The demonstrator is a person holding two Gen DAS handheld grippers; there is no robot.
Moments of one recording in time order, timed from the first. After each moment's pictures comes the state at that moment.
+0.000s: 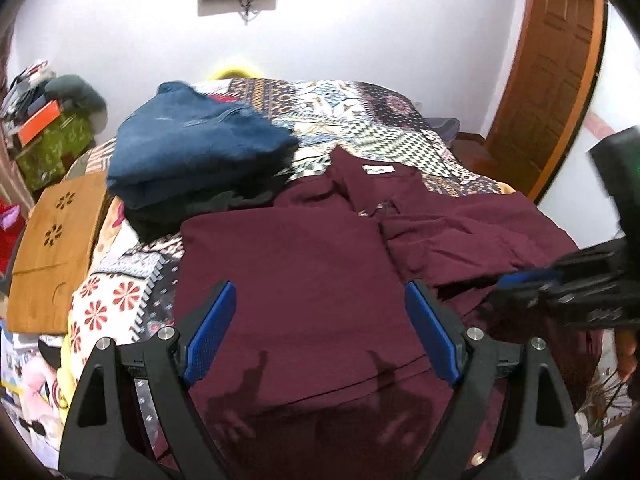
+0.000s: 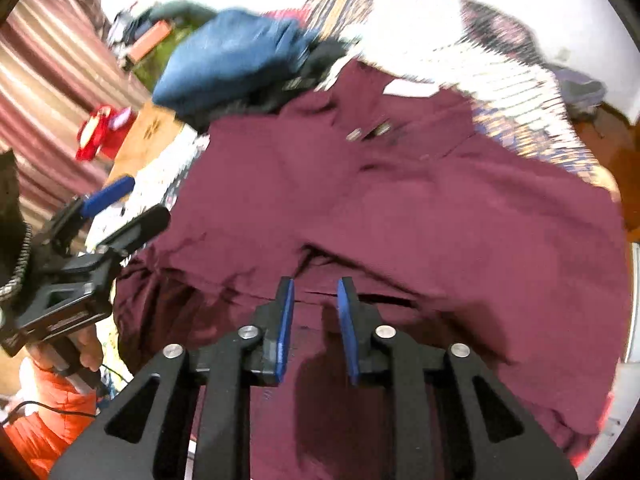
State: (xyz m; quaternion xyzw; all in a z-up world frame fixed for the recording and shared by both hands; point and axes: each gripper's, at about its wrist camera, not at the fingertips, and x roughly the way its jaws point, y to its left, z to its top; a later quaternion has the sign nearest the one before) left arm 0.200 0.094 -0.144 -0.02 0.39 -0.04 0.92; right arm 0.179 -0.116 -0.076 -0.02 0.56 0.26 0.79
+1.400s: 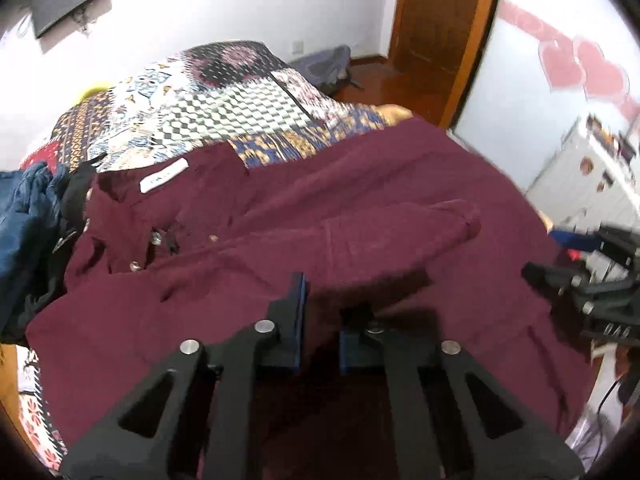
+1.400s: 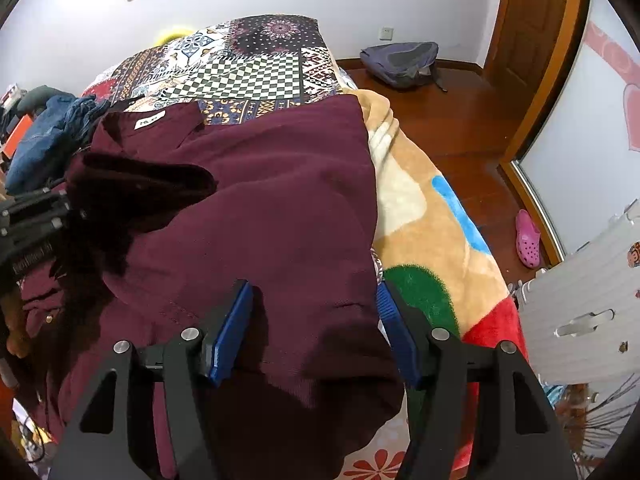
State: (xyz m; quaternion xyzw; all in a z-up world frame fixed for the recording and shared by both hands) left arm 0.299 -0.105 -0.186 0.08 0.45 -0.21 0.86; right arm 0.153 -0.297 -0.108 0.02 0.52 0.02 0.85
